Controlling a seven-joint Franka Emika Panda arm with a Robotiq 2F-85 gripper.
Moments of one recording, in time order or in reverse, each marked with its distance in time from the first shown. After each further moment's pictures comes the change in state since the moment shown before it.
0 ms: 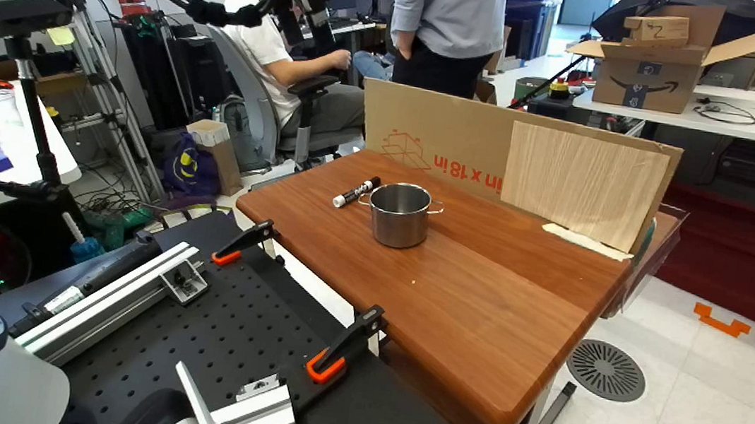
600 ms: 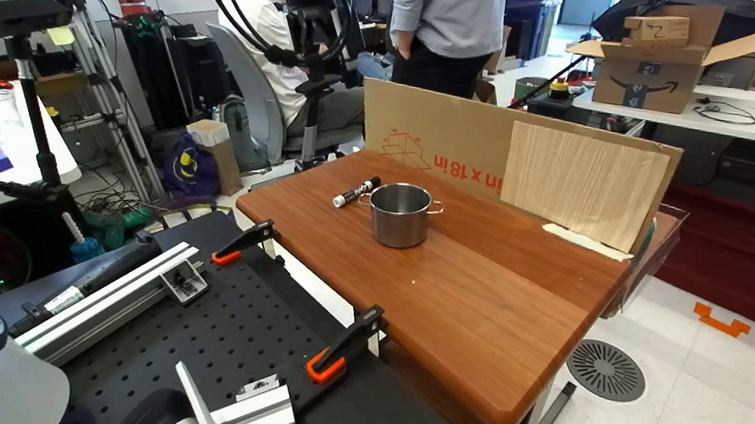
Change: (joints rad) arm 0.039 0.423 0.020 0.257 -0.128 0.035 0.040
